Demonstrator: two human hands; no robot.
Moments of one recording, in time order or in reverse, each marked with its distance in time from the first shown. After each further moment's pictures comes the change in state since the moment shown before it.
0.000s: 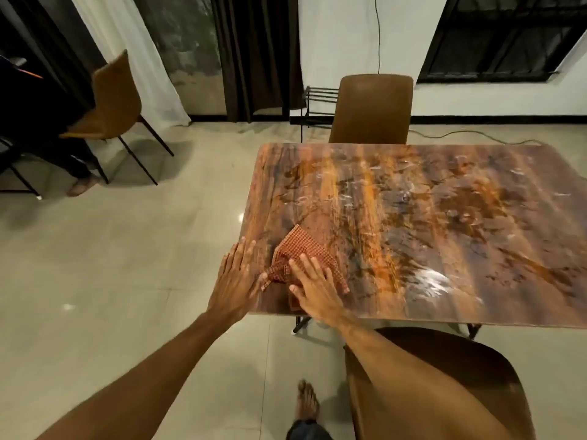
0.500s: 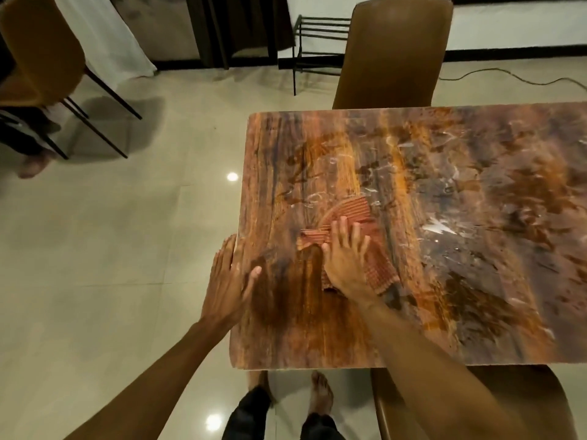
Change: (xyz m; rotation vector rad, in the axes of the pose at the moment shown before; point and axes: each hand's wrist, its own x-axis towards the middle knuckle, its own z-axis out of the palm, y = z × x) left_hand 0.141 -0.085 0.036 -0.199 -0.056 -0.113; right_hand 0.190 0.078 0.006 -0.002 0.114 0.410
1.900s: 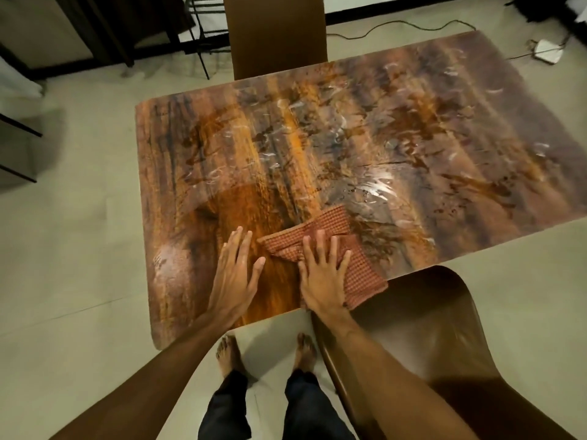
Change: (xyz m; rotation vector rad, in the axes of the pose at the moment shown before) left_hand -0.045 0.140 0.110 0.020 -0.122 0.239; right_hand -0.159 0.127 0.018 -0.015 0.070 0.205
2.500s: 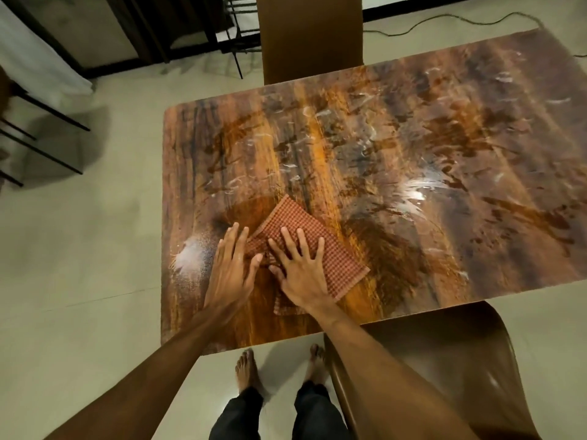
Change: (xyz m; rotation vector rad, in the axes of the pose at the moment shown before) left_hand 0.043 -0.018 -0.009 0.041 0.065 -0.131; right_hand 0.068 -0.047 -0.007 -0.095 -0.072 -0.444
